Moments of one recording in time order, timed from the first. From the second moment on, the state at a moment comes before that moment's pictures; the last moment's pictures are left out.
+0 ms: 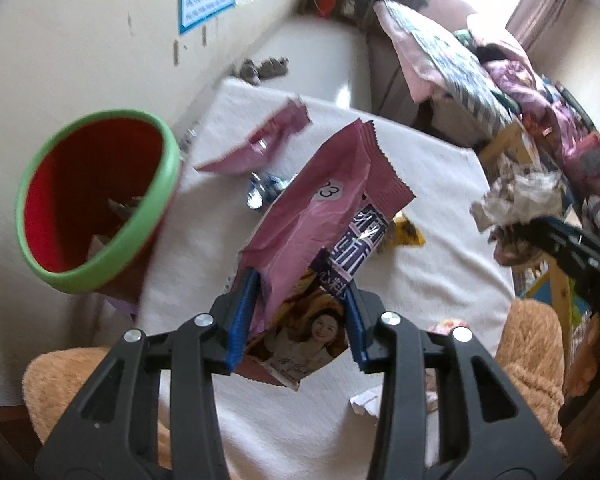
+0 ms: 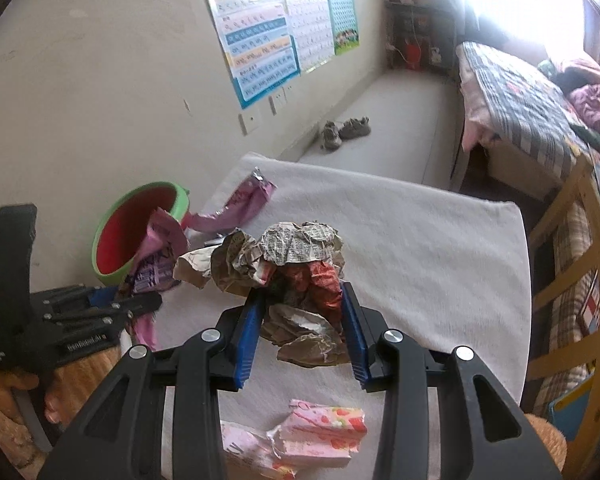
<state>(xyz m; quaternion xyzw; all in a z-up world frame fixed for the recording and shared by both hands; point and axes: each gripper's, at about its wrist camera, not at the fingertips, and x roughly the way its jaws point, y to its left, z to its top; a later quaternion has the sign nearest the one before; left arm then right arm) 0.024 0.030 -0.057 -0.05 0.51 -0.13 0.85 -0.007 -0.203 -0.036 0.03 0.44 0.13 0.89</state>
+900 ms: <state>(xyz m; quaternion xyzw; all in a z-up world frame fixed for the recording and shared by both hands) 0.021 0.082 -0.017 -0.04 0.44 -0.02 0.90 -0.001 -0.150 -0.043 -0.02 0.46 0.17 0.87</state>
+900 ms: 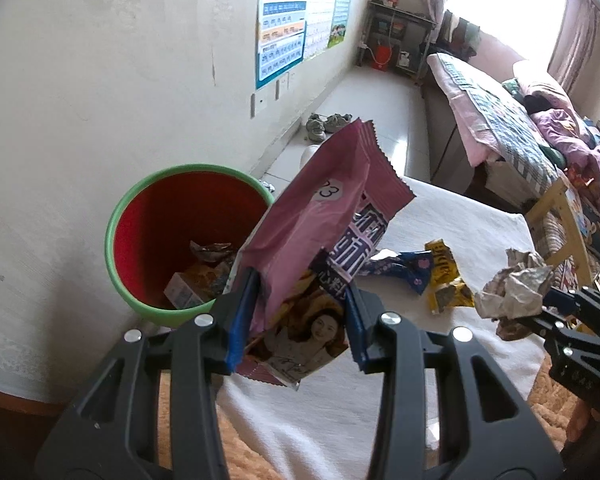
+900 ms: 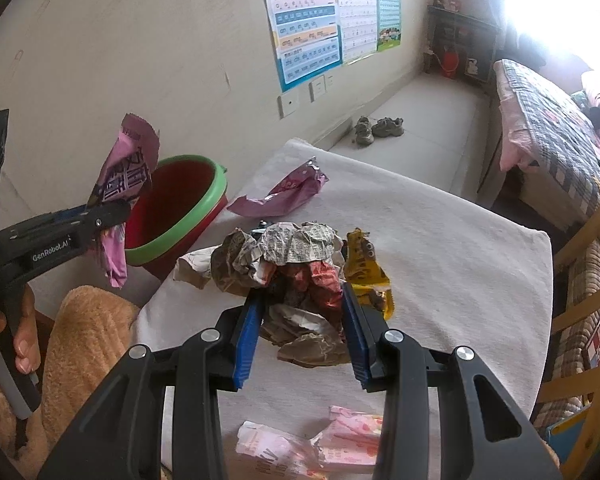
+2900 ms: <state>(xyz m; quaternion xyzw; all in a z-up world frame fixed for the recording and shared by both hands) 0.052 0.233 -0.061 -0.13 0.45 0.13 0.87 0.098 0.005 -0.033 -0.06 0.46 0.27 0.84</state>
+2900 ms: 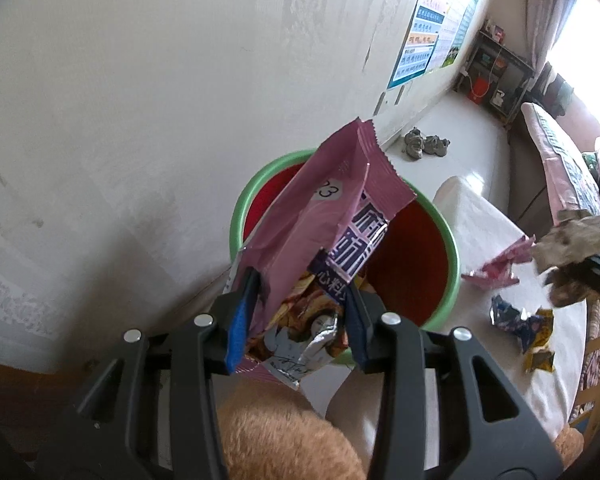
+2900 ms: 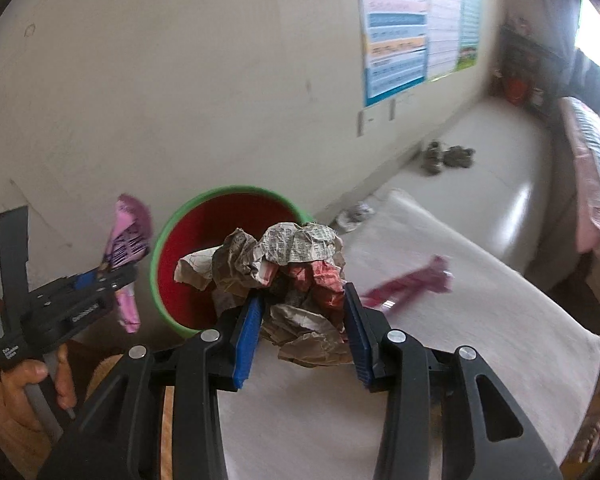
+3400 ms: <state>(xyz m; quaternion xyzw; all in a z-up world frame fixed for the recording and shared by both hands) 0.069 0.237 -0.067 -0.12 0.45 0.12 0.88 0.116 0.062 -0.059 -0.10 0.47 0.29 0.83</state>
